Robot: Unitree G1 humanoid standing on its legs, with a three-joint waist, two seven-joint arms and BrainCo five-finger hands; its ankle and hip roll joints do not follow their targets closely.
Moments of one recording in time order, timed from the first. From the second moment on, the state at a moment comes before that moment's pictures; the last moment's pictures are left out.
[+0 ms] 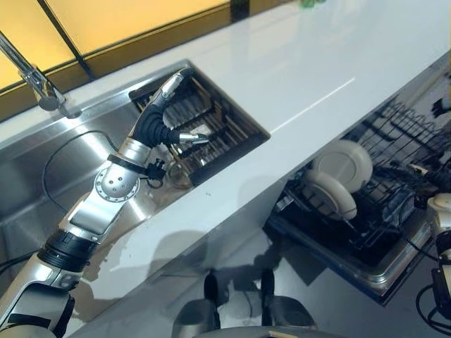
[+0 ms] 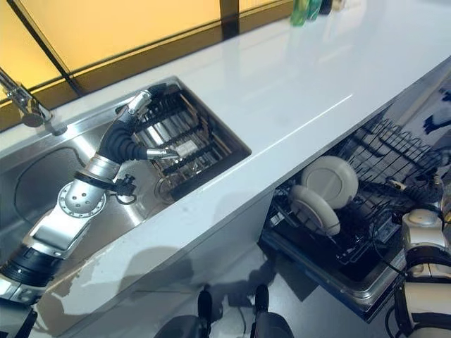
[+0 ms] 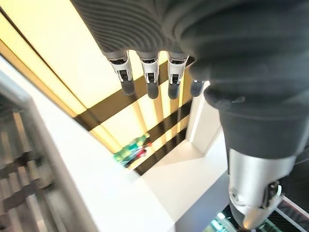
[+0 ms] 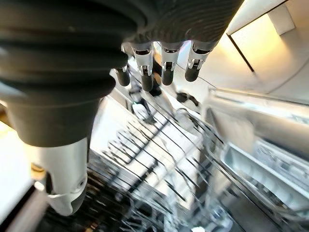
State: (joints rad) left arm -0.42 0.79 -0.31 -0.09 -0.19 -0.27 0.14; right arm -0.50 -0.79 -0.05 0.99 0.29 0.01 -0.32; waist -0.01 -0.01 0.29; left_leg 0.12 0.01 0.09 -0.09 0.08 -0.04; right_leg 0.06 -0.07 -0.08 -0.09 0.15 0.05
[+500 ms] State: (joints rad) left arm -0.27 0.68 -0.37 -0.07 -0.26 -0.27 0.13; right arm -0.47 -0.57 0.02 1.03 0.33 -0.06 -0.40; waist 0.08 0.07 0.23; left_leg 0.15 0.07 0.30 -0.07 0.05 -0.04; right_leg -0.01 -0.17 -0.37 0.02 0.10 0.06
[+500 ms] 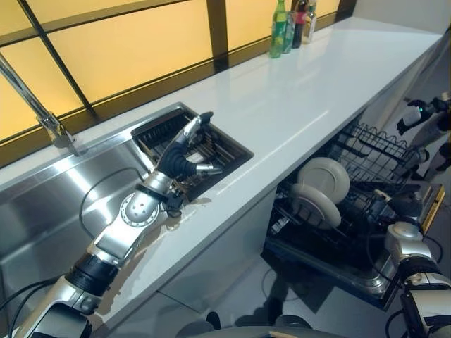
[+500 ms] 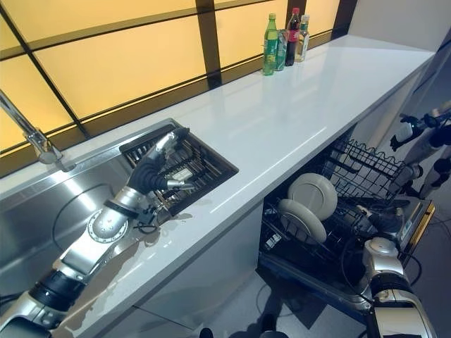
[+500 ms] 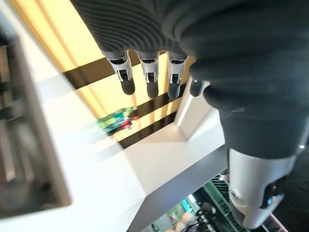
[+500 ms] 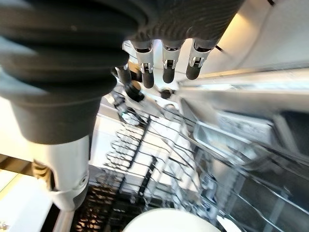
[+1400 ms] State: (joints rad) left arm -0.19 0.63 -0.26 0.02 -0.37 -0.39 0.20; right arm -0.67 -0.53 0.09 1.13 0.29 -0.07 -0.46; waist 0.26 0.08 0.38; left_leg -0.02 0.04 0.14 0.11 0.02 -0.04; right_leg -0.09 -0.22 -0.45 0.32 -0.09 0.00
